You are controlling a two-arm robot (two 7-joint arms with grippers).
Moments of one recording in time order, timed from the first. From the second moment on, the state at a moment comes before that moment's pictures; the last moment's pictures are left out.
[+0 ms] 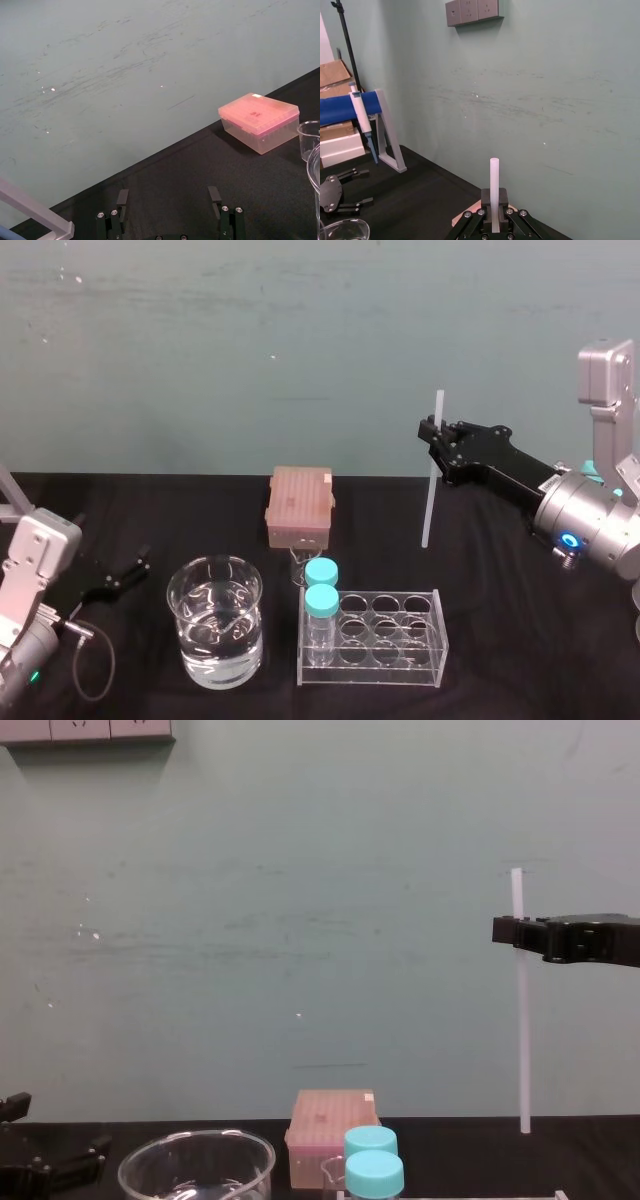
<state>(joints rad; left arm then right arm) -0.20 0.60 0.45 -1.41 -0.25 -0.12 0.03 0.45 0.56 -0.44 -1.48 0.65 0.08 0.38</state>
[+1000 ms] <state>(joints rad) -0.20 0.60 0.45 -1.41 -0.25 -0.12 0.03 0.46 0.56 -0.44 -1.48 0.65 0.07 0.38</state>
